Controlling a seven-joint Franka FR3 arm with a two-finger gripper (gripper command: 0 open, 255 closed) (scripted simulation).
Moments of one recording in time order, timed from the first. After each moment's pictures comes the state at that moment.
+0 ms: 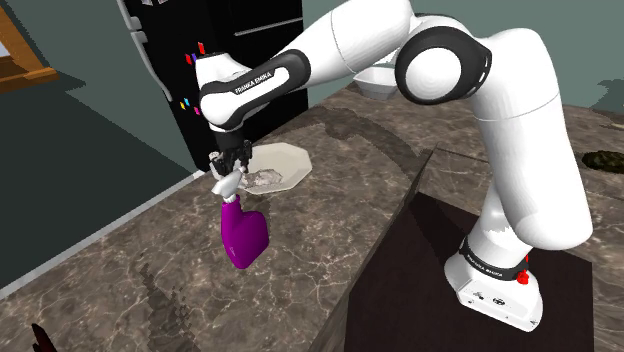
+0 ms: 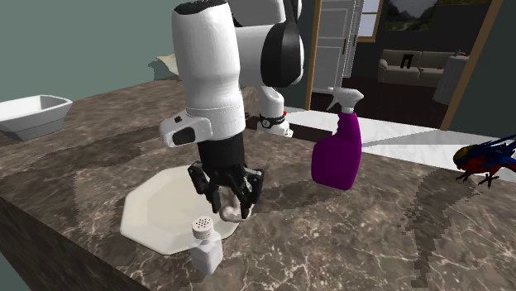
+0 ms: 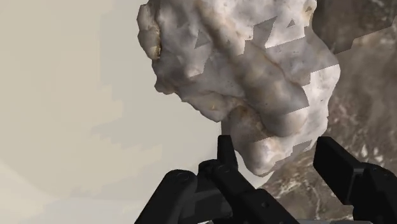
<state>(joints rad) 0.30 0.55 0.02 -1.47 0.06 2.04 0.11</state>
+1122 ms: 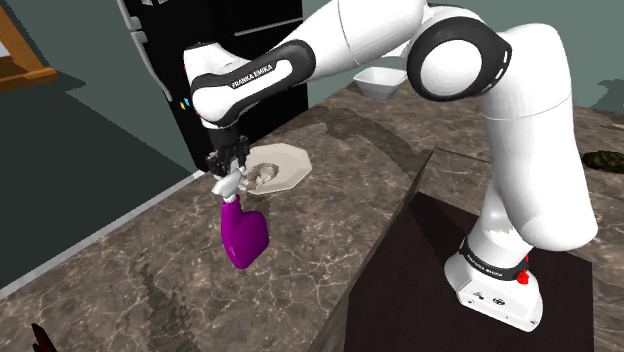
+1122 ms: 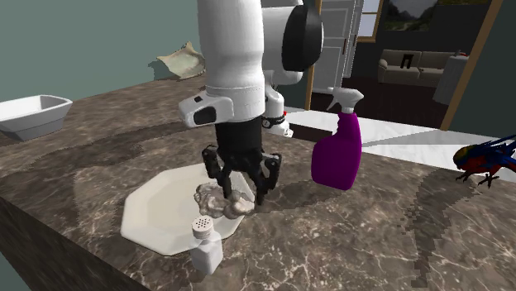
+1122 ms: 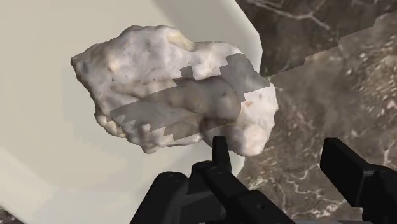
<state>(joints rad) 0.37 0.49 -0.01 -1.49 0.04 2.00 0.17</state>
